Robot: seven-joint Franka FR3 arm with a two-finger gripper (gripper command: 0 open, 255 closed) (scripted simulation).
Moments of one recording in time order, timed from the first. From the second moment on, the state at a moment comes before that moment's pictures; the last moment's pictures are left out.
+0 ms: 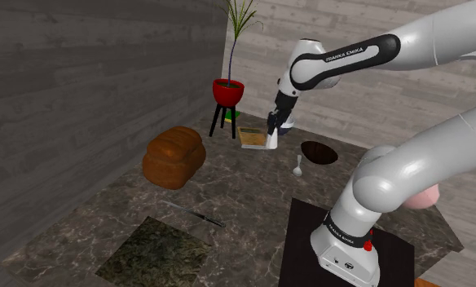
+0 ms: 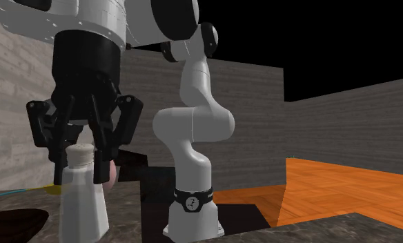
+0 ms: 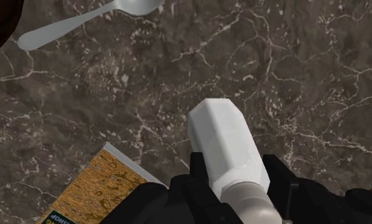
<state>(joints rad) 0.00 -0.54 -0.30 -2.64 -0.12 2.19 -0.16</state>
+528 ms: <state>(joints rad) -0.07 -0.60 -0.39 -2.62 -0.17 2.11 -0.28</state>
